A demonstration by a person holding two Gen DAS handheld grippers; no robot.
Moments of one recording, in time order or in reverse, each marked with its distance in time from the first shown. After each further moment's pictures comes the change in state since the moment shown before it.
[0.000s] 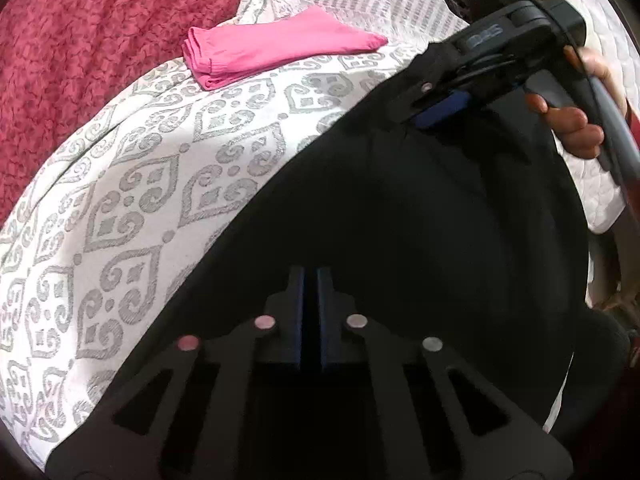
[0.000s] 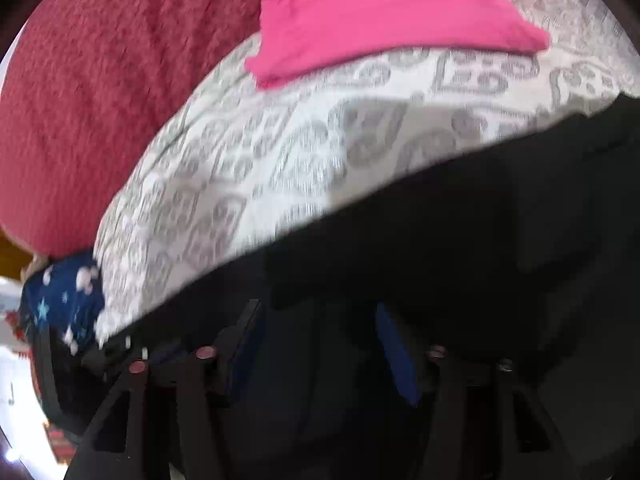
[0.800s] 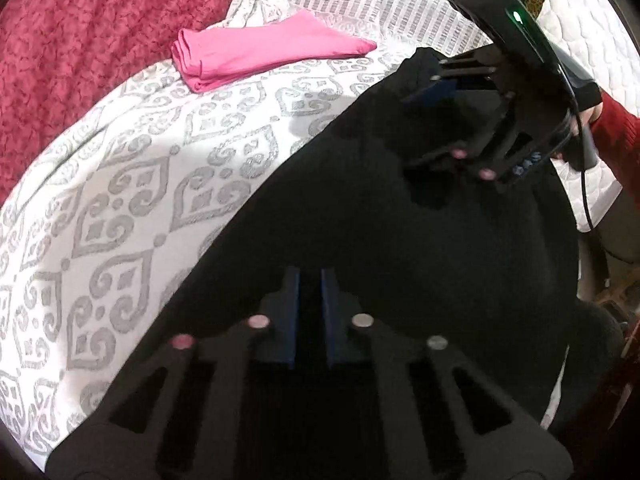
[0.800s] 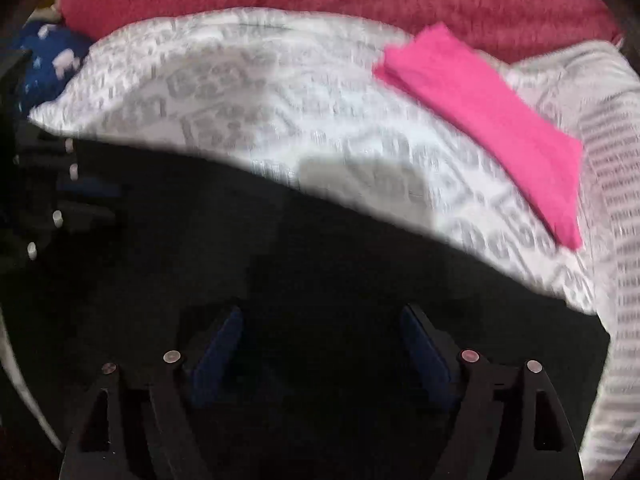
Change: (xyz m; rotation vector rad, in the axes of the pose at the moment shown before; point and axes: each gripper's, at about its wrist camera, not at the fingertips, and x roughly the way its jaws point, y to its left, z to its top) left arm -0.004 0.000 0.006 0.025 -0.019 -0.053; right arm 0.018 0.057 -0.044 -0.750 -0.046 -0.294
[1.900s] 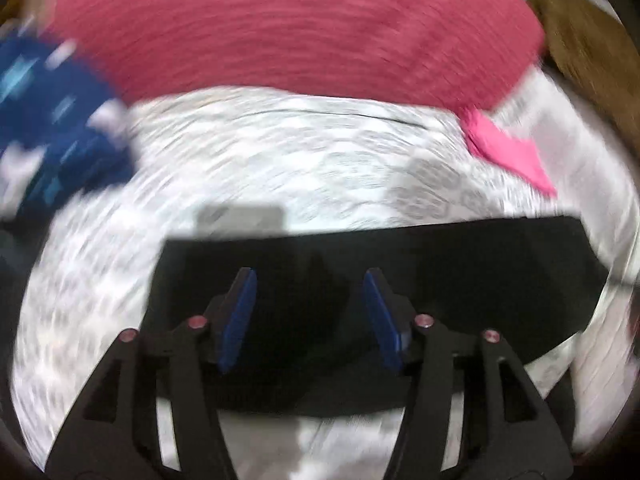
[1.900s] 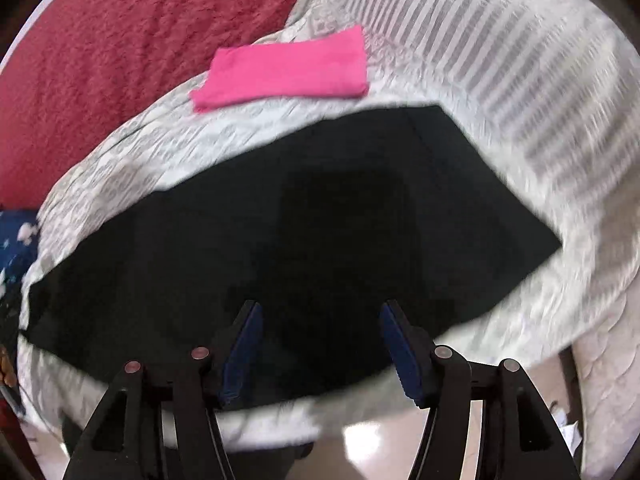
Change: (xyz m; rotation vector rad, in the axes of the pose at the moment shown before) left arm -0.218 0.078 -0.178 -0.813 -0.161 0.480; right arm -0.114 -0.079 -0.146 0.621 -0.003 -0.027
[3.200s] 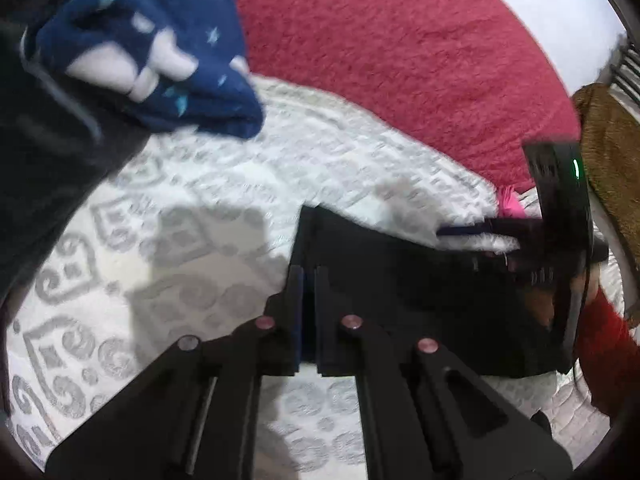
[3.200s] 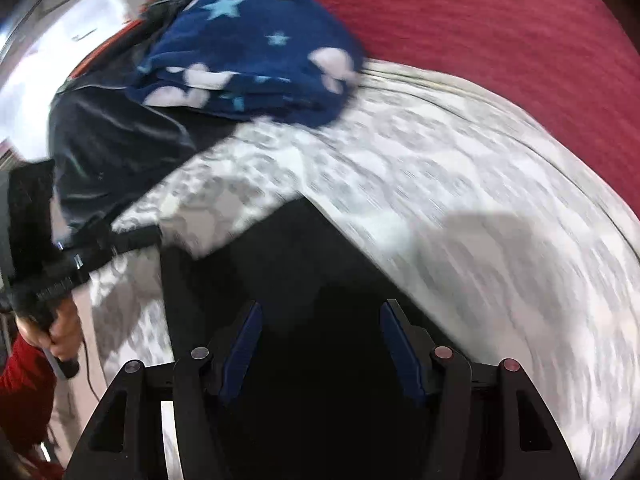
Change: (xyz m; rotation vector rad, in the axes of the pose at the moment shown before) left arm -0.025 0.130 -0.049 -0.270 -0.091 -0.044; right arm 0.103 0.542 -0.003 -1.026 0.133 0.602
